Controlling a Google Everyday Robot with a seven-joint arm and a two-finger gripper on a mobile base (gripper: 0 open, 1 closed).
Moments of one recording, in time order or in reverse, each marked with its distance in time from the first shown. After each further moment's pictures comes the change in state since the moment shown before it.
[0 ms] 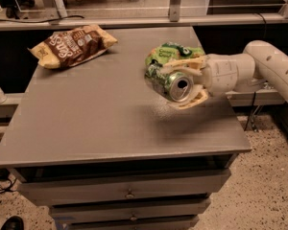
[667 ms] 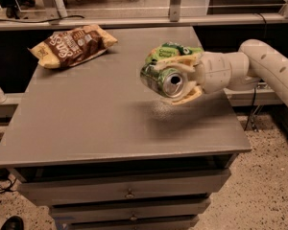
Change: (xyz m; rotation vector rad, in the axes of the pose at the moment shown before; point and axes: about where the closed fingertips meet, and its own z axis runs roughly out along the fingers) arm 0.014 -0.008 0.003 0.017 0.021 0.043
